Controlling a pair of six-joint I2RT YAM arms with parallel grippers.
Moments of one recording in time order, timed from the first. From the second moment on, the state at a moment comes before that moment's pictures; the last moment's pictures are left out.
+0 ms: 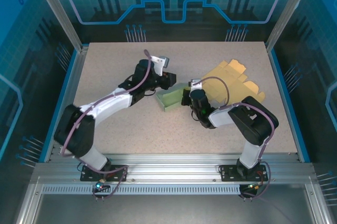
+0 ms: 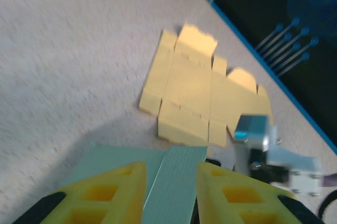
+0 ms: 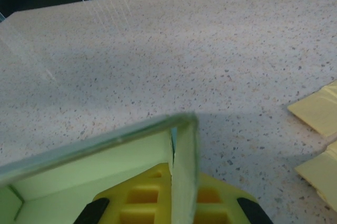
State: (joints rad) left arm -0.50 1.63 1.09 0.08 0.32 -0.38; right arm 0.65 1.79 0.65 0.72 0.32 0.37
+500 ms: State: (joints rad) left arm -0.50 1.85 1.03 0.21 0.44 -0.48; right arm 0.68 1.72 0.61 0.54 0.32 0.35
